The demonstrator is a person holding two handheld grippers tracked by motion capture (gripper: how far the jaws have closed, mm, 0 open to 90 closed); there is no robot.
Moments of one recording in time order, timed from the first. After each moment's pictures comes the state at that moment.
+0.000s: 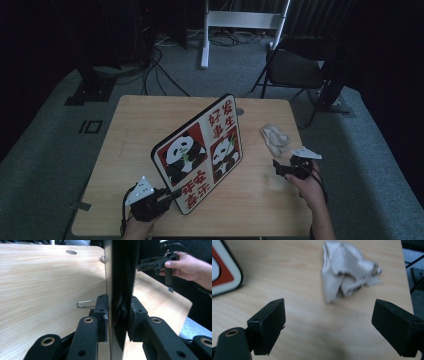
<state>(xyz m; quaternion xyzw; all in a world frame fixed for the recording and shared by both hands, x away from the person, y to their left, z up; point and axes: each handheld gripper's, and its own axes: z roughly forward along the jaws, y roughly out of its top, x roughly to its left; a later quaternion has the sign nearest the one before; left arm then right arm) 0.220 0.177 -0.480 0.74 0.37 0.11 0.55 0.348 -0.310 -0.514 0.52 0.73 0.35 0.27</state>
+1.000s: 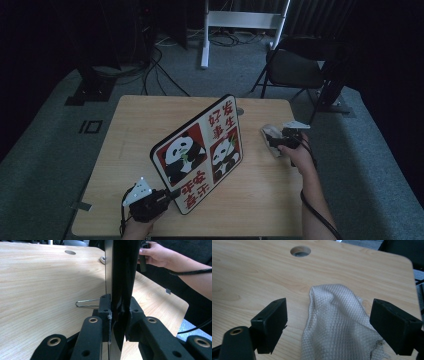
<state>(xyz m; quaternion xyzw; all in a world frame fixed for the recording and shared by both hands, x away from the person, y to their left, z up) 0.220 0.181 -0.483 0.73 0.37 0.11 0.56 0.456 -0.306 -0.513 0.49 0.74 0.37 0.26</state>
